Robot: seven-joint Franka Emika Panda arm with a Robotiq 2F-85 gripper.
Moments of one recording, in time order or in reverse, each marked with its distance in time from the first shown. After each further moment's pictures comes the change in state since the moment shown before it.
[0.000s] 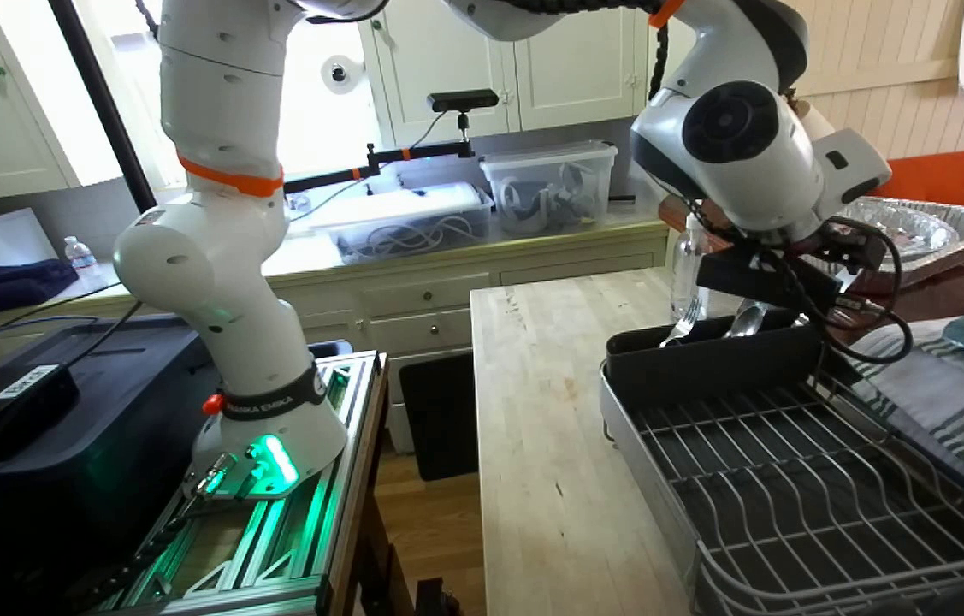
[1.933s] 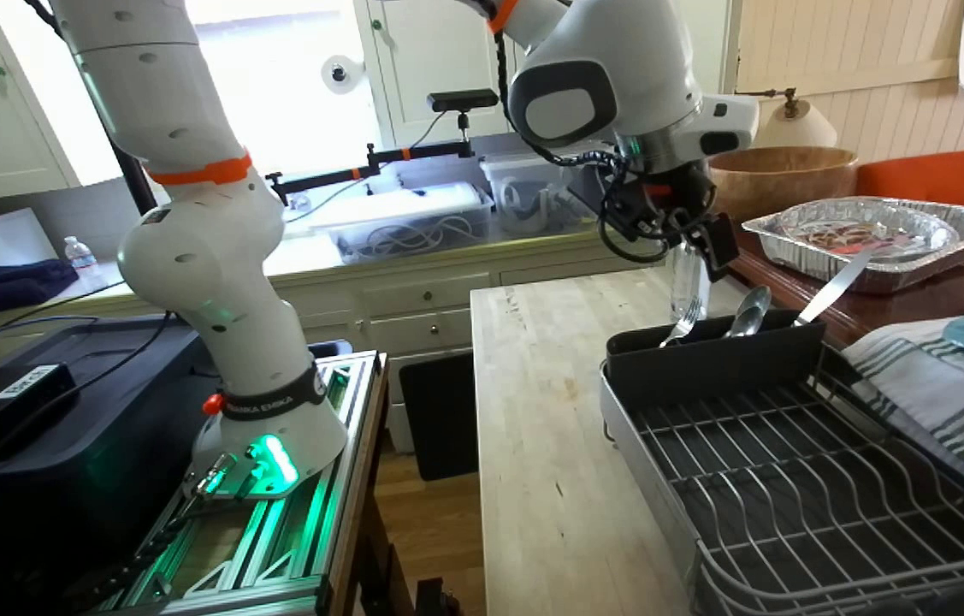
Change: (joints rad) arm 0.051 -0.425 0.001 -0.449 -0.996 0.067 1.331
